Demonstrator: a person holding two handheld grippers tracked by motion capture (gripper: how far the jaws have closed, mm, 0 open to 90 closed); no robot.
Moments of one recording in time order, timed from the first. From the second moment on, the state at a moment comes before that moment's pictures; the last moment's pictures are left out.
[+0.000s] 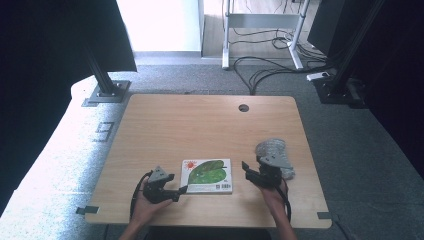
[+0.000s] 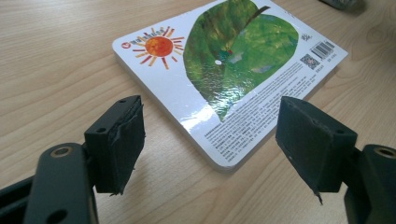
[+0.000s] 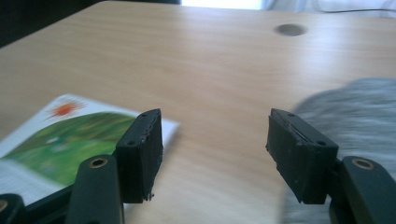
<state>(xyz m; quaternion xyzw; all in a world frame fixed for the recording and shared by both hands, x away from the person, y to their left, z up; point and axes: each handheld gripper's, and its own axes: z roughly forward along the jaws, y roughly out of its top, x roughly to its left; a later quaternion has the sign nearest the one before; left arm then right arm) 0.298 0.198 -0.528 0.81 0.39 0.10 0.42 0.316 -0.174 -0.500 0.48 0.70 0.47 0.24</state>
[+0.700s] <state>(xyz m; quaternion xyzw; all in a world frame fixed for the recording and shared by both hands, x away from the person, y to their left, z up) 0.300 0.205 -0.527 0.81 0.40 0.10 0.42 0.287 -0.136 -0.539 0.44 0.76 0.45 0.15</state>
